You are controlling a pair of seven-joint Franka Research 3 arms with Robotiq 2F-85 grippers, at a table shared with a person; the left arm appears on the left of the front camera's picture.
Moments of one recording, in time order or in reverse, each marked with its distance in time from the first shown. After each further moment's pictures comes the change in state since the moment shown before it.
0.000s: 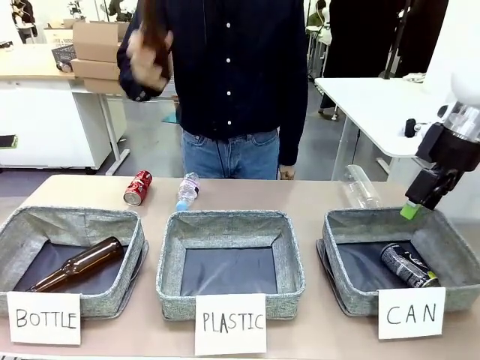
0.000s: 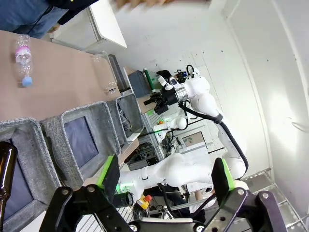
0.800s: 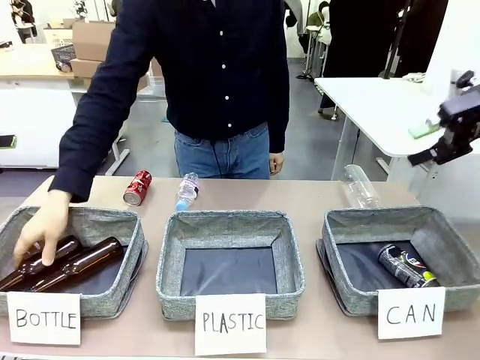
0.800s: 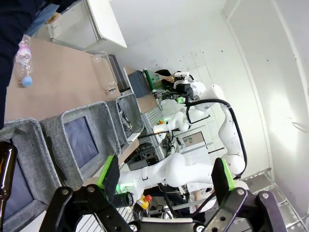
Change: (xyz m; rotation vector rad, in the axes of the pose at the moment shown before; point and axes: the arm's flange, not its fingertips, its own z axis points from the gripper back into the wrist) left arm 0.000 0.000 0.000 0.001 -0.001 0.000; right arm -0.030 -0.027 0.066 0.803 -0.462 -0.154
